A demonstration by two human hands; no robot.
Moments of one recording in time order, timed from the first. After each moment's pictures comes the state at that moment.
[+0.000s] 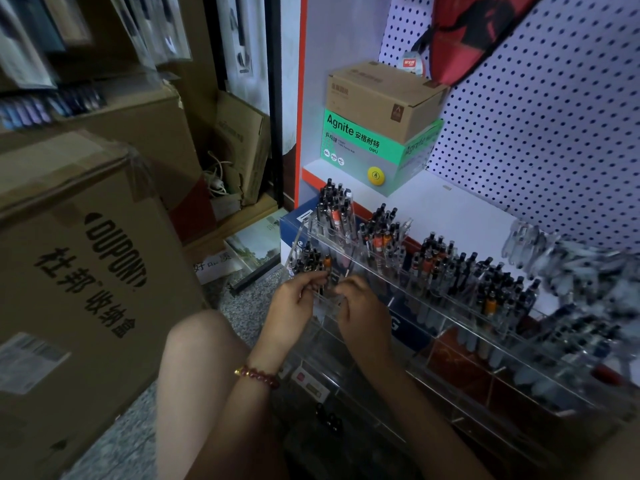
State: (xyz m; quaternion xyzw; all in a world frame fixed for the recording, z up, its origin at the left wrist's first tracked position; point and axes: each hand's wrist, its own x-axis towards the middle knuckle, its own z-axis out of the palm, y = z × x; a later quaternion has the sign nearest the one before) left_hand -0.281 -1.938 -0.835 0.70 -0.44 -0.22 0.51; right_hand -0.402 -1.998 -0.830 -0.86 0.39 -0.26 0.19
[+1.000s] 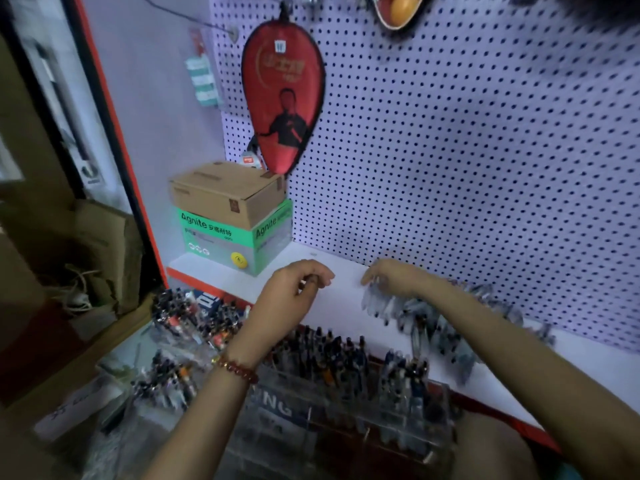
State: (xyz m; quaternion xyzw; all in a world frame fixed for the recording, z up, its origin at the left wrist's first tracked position) left_hand -0.397 -2.095 -0.700 0.51 -0.68 -0.18 0.50; right_hand -0.599 -2.252 -0.698 -0.89 0.44 0.06 0.09
